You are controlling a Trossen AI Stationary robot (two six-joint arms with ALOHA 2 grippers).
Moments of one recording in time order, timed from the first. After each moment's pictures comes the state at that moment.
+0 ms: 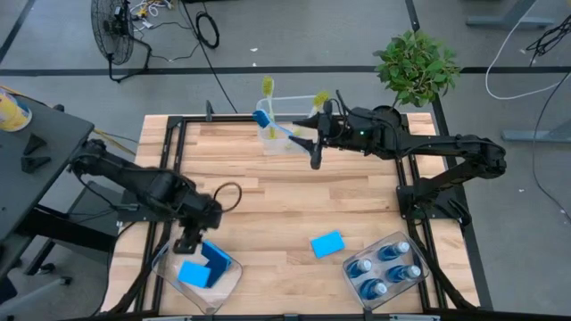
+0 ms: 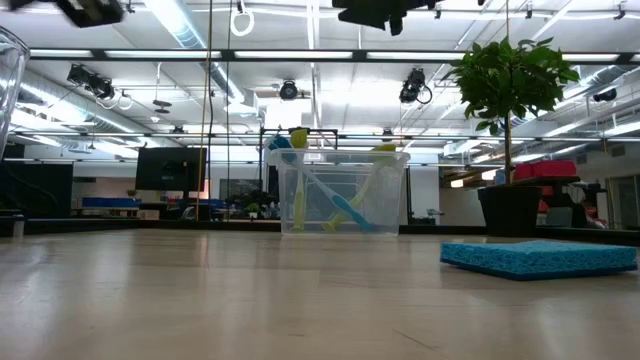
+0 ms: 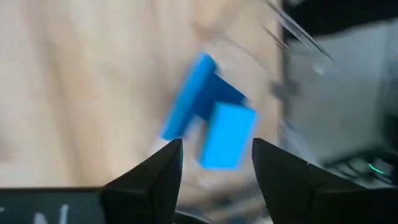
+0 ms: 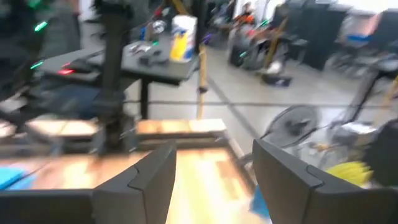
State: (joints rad) left arm -0.42 1.24 1.22 -1.21 0.27 -0.38; right arm -0.18 1.34 1.13 0.12 0.07 -0.14
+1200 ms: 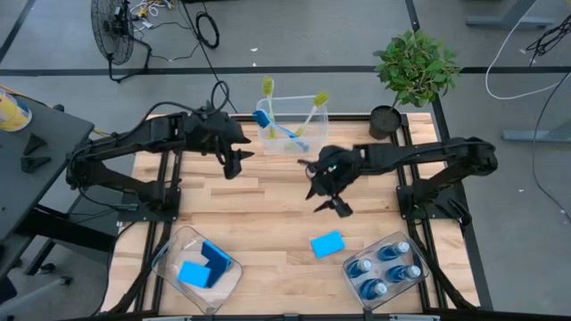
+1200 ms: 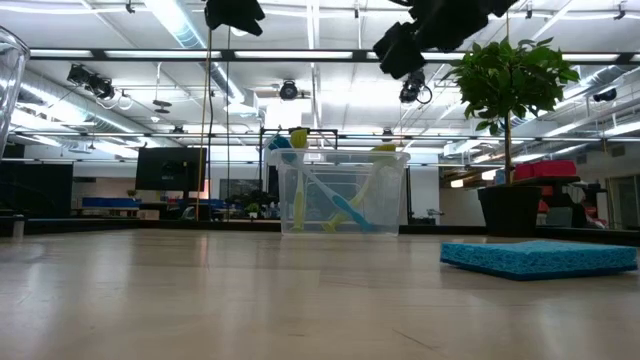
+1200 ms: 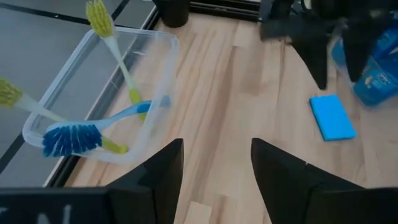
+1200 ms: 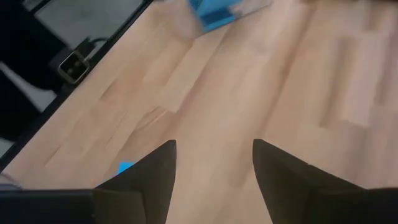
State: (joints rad) left arm 0.19 1.24 1.40 -0.81 -0.10 -0.04; right arm -0.03 1.43 1.14 -0.53 -0.44 -0.34
